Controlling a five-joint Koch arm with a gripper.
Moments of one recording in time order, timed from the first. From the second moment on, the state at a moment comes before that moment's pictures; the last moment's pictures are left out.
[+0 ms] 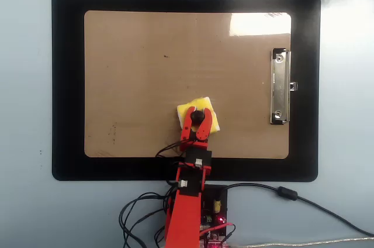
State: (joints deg) arm 2.0 109.6 152.8 -6.1 -87.6
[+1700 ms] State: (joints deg) arm 2.7 124.2 159.8 3.3 -87.2
